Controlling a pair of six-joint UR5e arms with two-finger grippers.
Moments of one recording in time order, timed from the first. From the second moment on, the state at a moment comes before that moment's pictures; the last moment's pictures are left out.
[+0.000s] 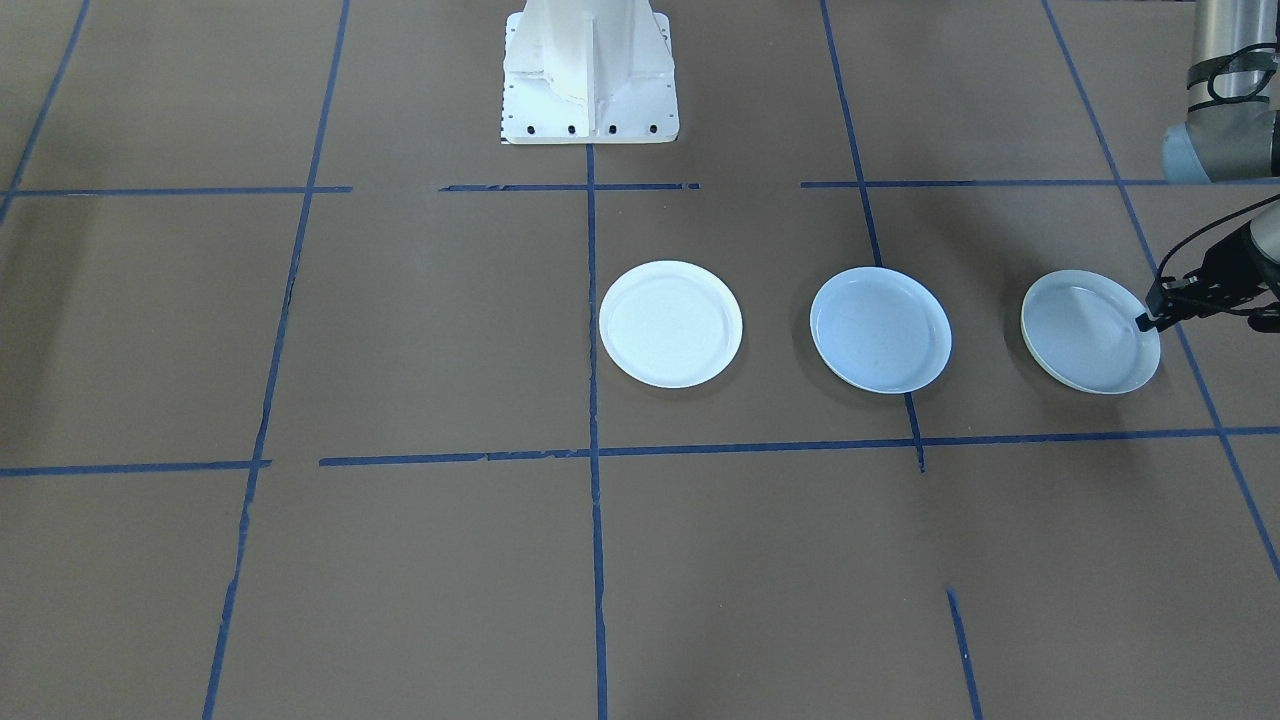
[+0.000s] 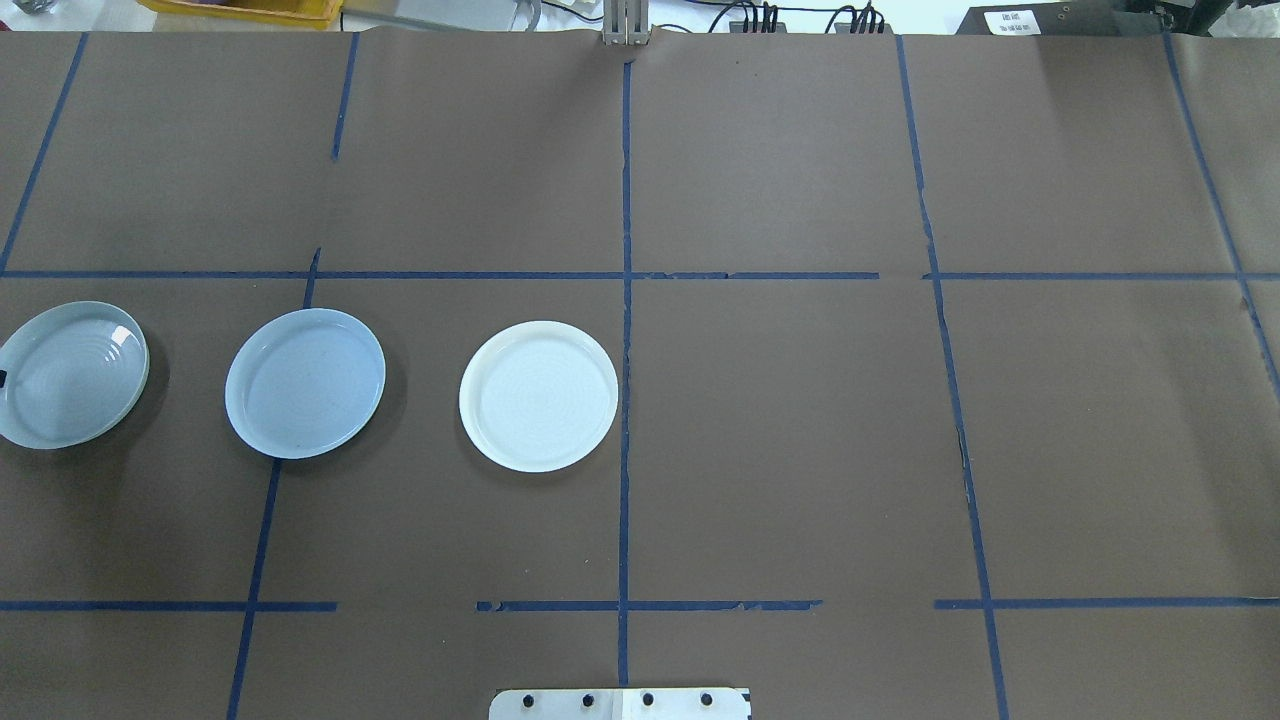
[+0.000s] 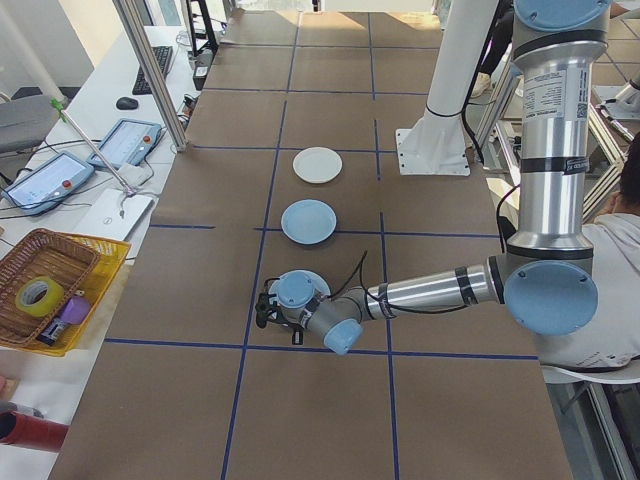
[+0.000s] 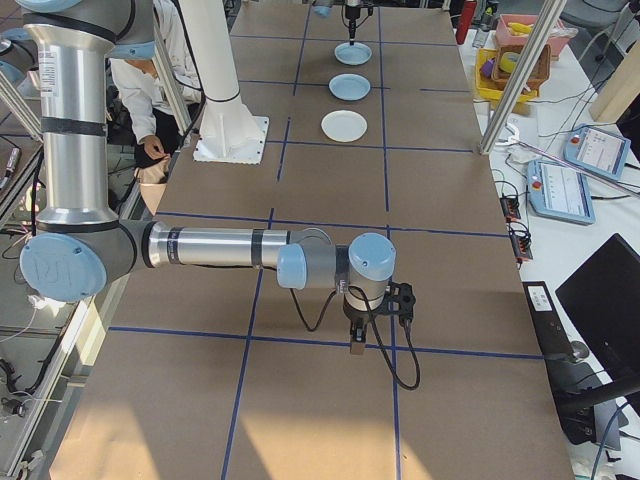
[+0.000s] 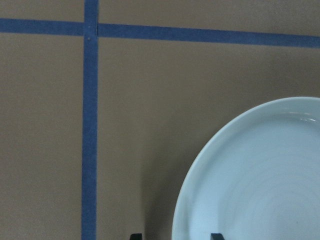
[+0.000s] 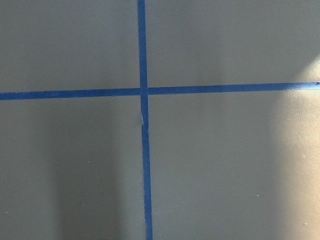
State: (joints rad) left arm -1.17 -1.52 -1.28 -2.45 -2.37 -0.66; right arm 1.54 -1.61 1.62 -1.56 2.30 0.09
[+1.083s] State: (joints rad) left arm -1.19 -1.52 -1.49 -2.45 -2.55 -0.87; right arm 1.54 -1.61 1.62 -1.56 2.30 0.09
